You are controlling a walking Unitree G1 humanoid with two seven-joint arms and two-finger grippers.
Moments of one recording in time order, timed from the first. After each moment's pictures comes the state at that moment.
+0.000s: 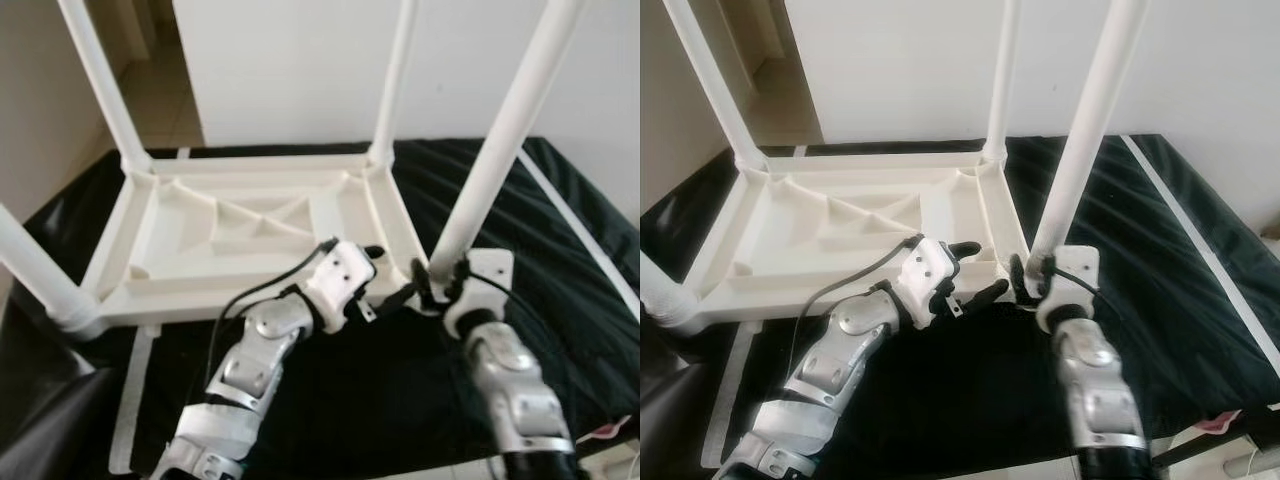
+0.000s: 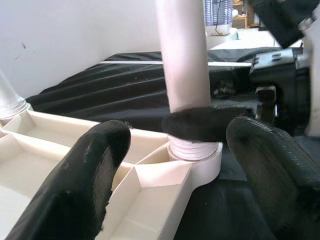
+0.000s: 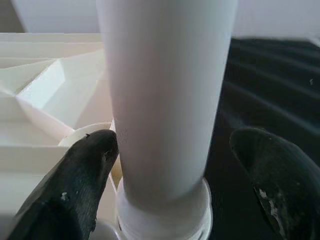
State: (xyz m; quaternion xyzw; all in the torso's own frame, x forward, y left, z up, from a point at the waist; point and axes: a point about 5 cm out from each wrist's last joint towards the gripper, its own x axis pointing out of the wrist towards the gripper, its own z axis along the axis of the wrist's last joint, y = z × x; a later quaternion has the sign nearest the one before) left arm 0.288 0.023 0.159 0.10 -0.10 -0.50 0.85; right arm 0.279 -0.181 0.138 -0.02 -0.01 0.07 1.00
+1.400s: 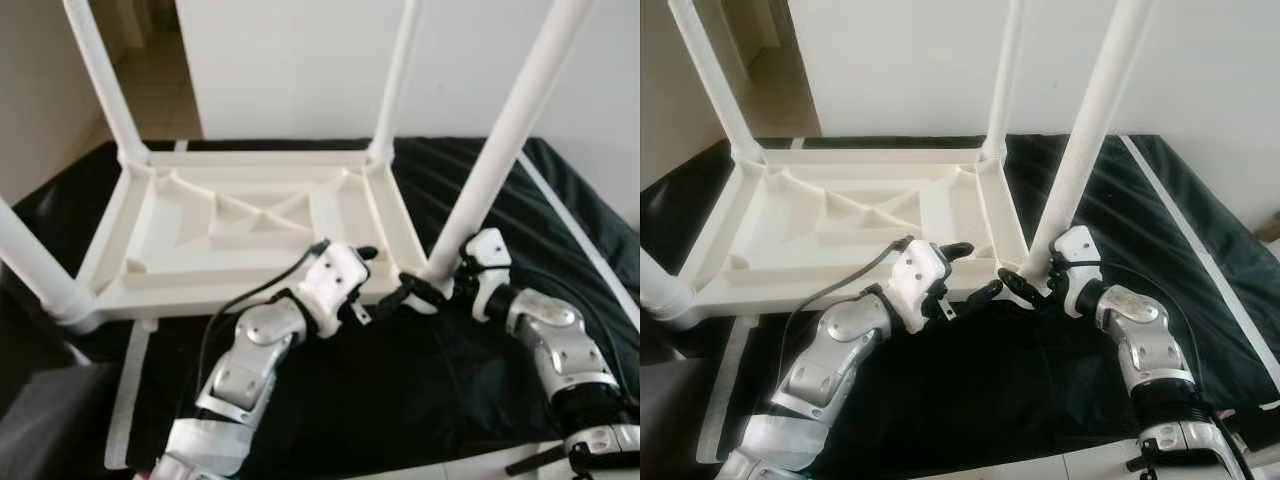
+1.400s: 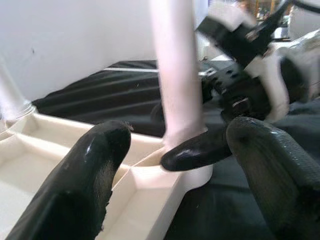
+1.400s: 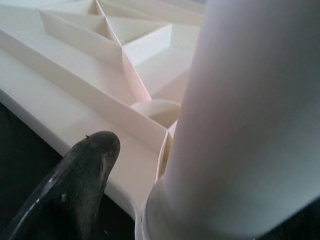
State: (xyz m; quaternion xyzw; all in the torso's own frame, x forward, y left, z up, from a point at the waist) left arm 0.275 0.027 0.169 0.09 -0.11 -0.49 0.86; right arm 0.321 -0.202 0.135 -0.12 0.04 0.35 0.93
